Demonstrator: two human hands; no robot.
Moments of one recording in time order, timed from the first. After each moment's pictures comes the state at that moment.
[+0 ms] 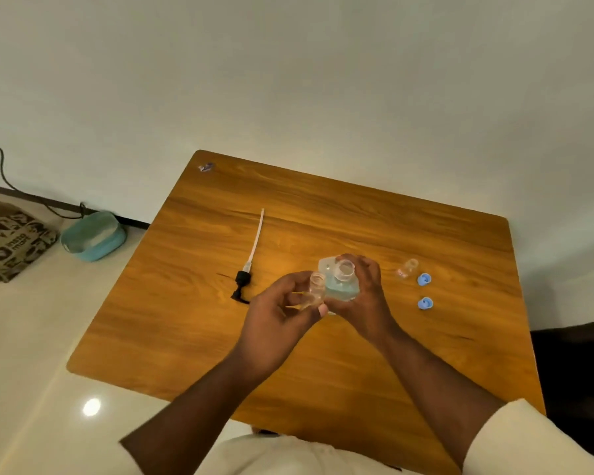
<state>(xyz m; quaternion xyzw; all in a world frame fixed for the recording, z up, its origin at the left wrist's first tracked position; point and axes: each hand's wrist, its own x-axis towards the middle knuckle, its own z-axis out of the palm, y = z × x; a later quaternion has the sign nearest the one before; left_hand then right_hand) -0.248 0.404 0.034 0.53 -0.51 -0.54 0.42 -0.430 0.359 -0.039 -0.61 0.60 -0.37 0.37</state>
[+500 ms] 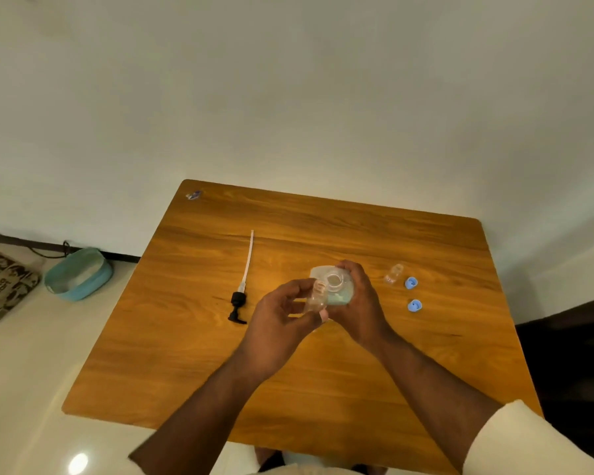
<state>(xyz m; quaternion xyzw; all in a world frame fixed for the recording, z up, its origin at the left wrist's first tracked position) -0.246 0.395 0.054 0.49 -0.52 -0.59 0.37 -0.419 0.367 -0.012 -0.59 0.61 -0.40 0.34</state>
